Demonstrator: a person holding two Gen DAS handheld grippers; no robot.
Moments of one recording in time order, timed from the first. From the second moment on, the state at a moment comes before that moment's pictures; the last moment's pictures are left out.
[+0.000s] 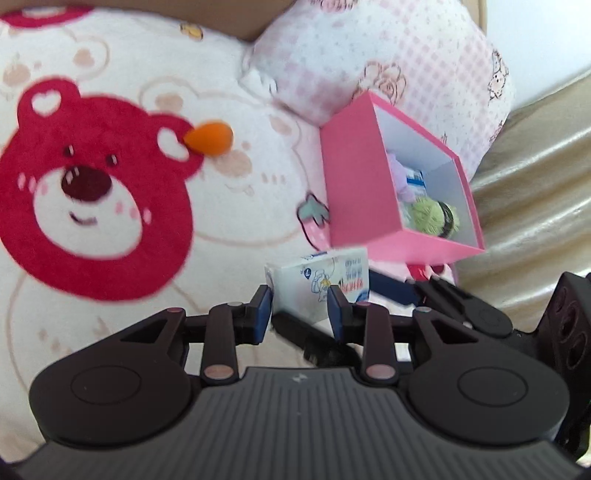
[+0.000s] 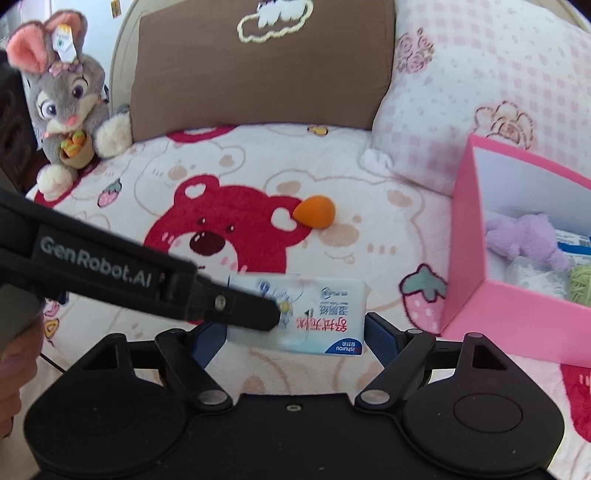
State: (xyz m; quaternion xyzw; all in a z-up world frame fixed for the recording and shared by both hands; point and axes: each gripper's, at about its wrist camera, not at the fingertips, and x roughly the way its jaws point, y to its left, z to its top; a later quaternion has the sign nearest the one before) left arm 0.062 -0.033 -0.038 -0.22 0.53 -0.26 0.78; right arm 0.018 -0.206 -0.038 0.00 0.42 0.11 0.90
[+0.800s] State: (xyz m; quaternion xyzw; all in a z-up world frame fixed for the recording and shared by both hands) left arm 0.032 -0.100 0.049 -0.15 0.49 -0.31 0.80; right arm -0.026 -0.272 0.029 0.03 0.38 0.11 0.92
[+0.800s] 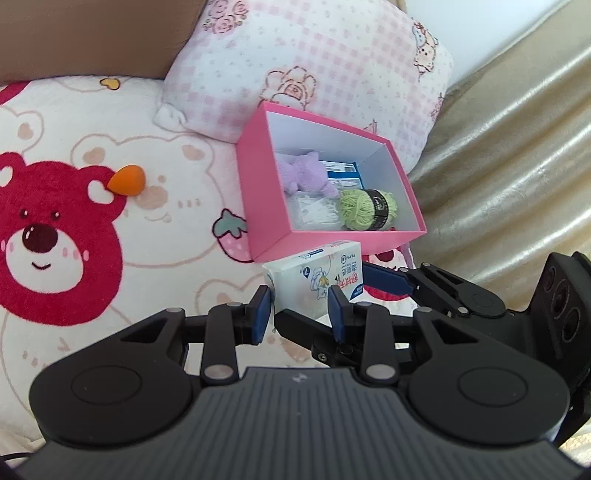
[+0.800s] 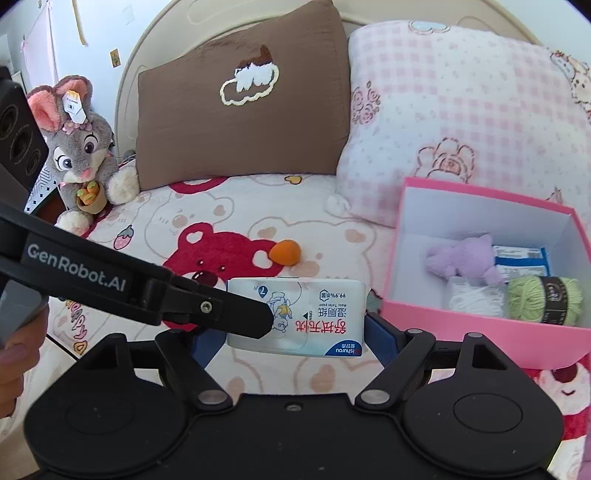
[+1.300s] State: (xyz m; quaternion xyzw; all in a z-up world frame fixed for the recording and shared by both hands) left arm 0.042 -0.137 0.062 -0.13 0.50 -0.32 0.79; right arm -0.023 -0.297 0.047 0.03 0.39 0.07 0.92
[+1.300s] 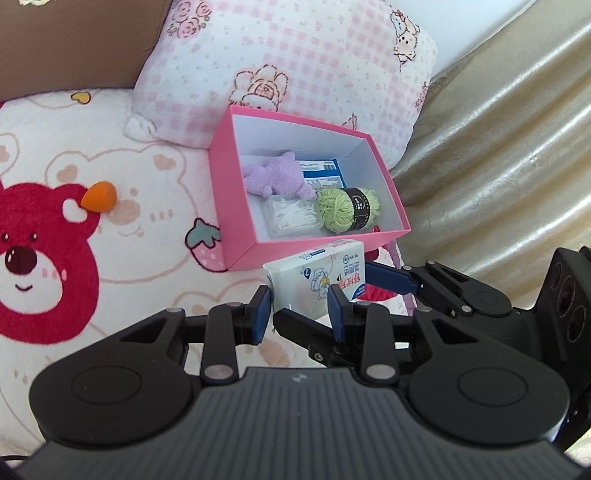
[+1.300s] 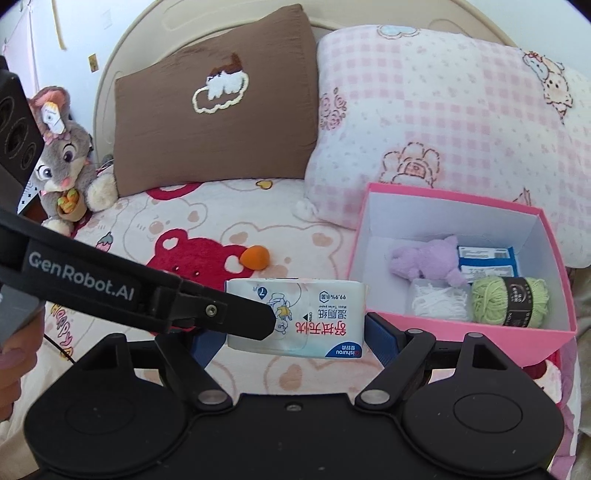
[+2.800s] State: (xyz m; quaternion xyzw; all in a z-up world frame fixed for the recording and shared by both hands) left arm 0.166 -0.304 -0.021 -0.08 0.52 -0.29 0.80; right arm 0.097 -0.440 -0.021 0.01 0.44 0.05 0.90
